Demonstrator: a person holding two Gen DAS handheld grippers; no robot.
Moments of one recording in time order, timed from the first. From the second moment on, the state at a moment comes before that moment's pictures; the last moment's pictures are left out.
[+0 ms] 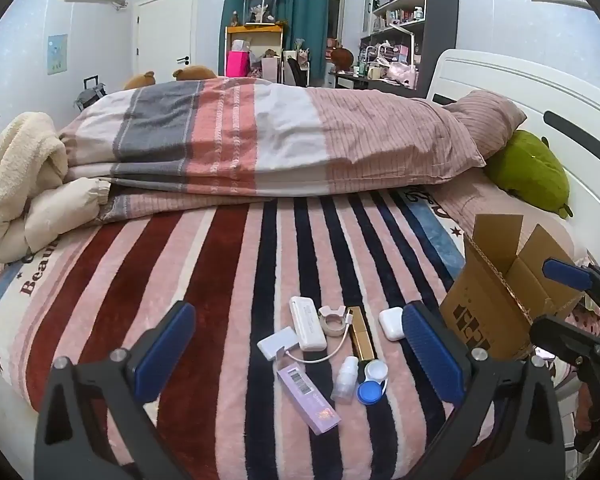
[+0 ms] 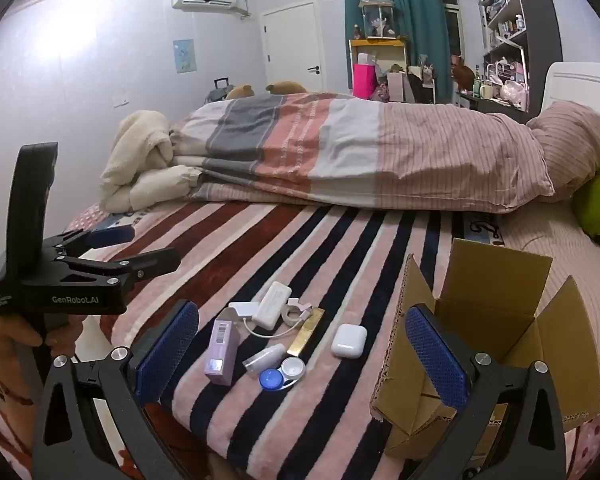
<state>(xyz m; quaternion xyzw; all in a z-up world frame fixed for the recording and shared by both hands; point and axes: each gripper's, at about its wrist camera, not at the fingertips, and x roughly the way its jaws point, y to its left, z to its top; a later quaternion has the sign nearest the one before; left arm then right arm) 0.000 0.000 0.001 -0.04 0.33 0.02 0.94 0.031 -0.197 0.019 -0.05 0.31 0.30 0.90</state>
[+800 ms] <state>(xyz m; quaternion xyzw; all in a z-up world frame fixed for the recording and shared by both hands) -0.005 0.005 0.003 -0.04 0.32 0.02 0.94 0.032 -0.189 0.012 -0.05 0.31 0.31 0.90</state>
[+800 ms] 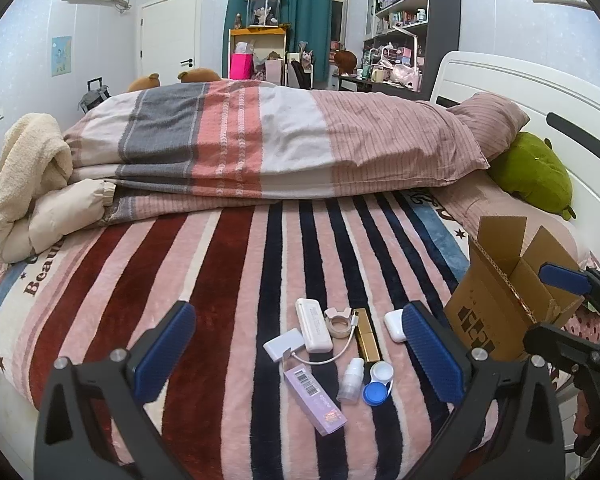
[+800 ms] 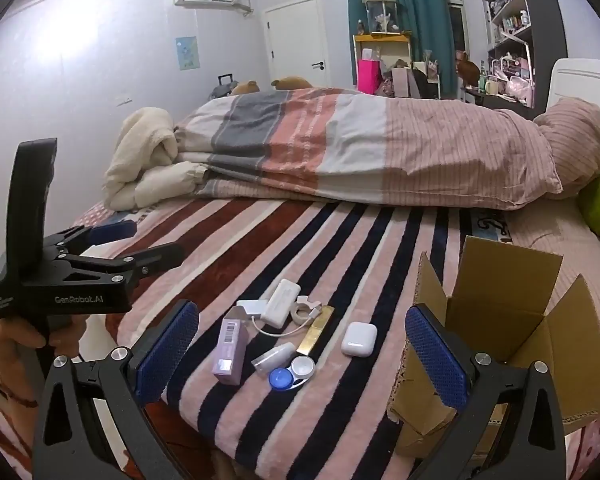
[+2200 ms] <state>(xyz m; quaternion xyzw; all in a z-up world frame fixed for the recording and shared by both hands) -0.005 0.010 -0.002 -0.04 0.32 0.03 0.94 0.036 -0.179 0.014 -0.05 0.31 0.32 0.90</state>
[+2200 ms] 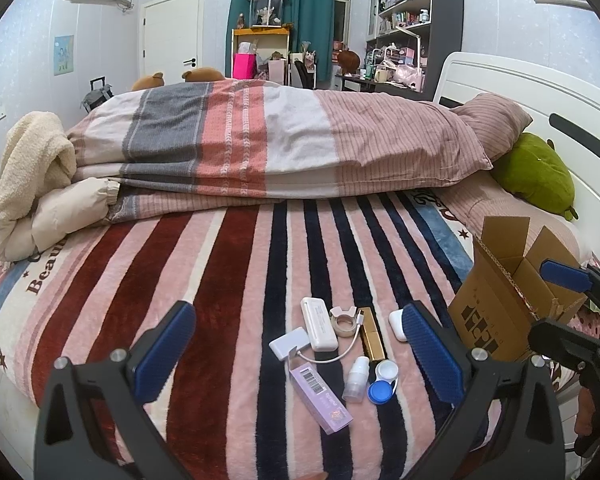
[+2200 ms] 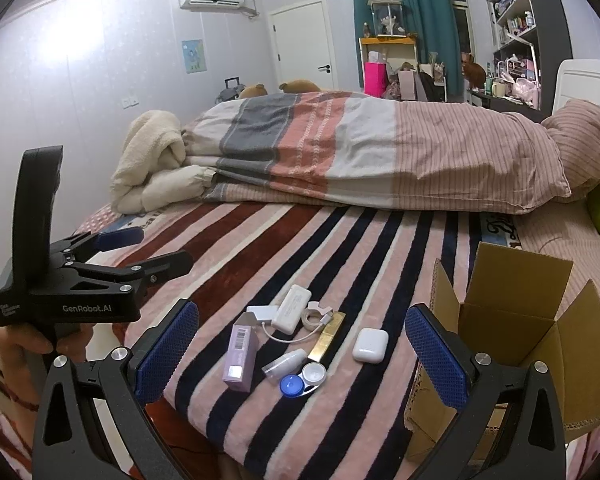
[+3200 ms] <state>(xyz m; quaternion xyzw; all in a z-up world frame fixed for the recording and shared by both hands) 0.002 0.057 -0.038 -0.04 0.34 0.06 0.94 0.035 -0.117 -0.042 -0.08 0.37 0.39 0.84</state>
